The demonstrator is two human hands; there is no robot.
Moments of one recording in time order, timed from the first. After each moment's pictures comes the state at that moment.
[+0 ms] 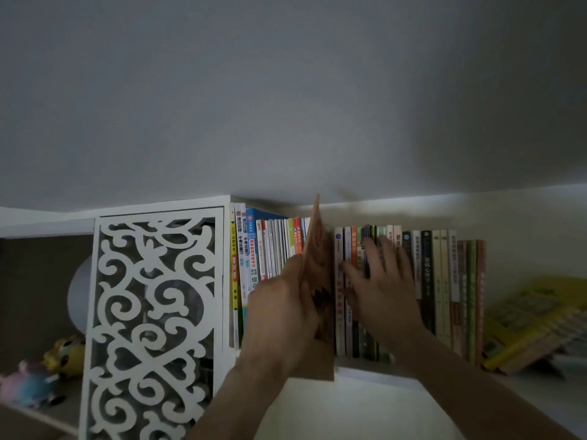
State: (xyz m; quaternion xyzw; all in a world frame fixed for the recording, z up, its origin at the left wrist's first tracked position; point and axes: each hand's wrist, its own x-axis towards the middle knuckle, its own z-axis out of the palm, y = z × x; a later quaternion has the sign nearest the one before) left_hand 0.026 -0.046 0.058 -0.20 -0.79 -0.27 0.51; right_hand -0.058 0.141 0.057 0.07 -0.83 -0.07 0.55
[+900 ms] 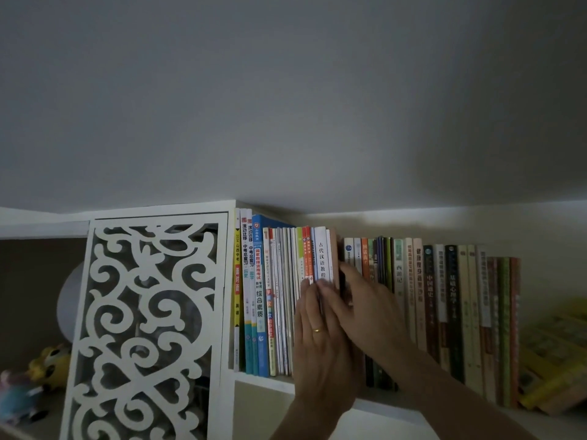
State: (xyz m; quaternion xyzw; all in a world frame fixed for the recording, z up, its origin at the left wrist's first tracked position) left_hand -0.105 0.004 -0.011 -0.13 -0.83 -0.13 0.53; right_hand -0.078 0.096 0.068 0.22 -0.83 0.24 0.46
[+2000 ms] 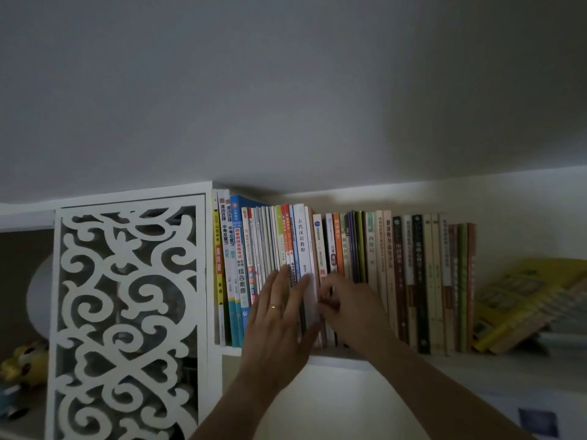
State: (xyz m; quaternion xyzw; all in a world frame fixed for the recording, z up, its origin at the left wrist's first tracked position) left_hand -0.093 -0.057 -0.024 -0.19 -0.84 -0.07 0.50; right_hand -0.064 0.104 0.025 0.14 -0.88 0.22 0.39
